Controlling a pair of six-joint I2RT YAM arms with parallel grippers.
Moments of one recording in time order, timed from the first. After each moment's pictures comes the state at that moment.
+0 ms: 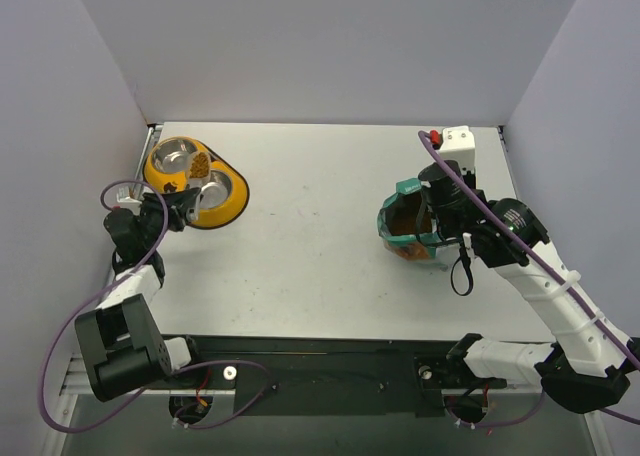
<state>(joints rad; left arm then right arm) 0.37 1.24 0.48 0.66 0.70 -1.49 0.72 1.14 1.49 -1.05 0.83 0.23</state>
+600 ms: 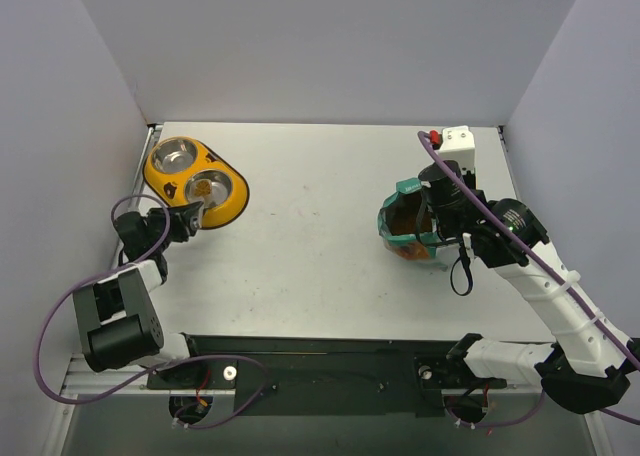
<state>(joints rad) 0.37 1.39 0.47 0.58 0.61 -1.52 0.71 1.14 1.48 -1.04 0.84 0.23</state>
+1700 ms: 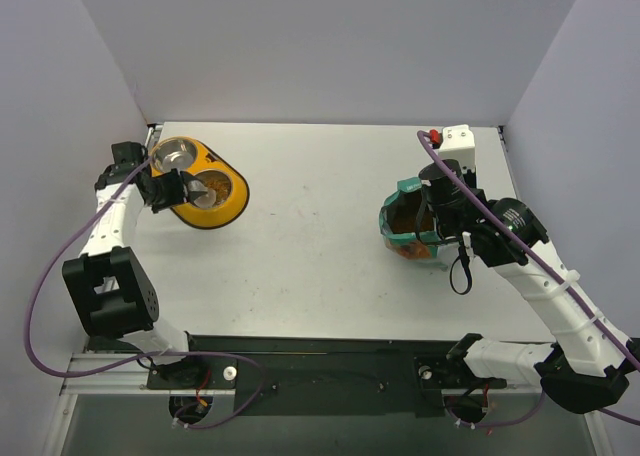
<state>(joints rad) 0.25 1.59 1.27 -0.71 0.42 -1.59 0.71 1.14 1.48 -1.03 0.85 0.21</state>
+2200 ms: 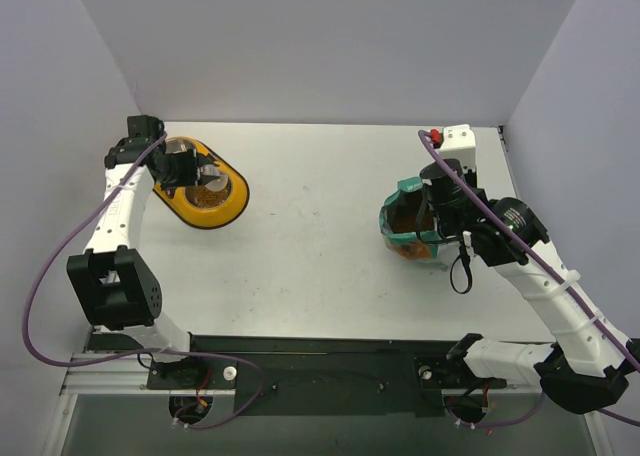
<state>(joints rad) 0.14 1.62 1.49 -0.88 0.34 -1.56 0.70 1.14 1.48 -1.03 0.84 0.20</state>
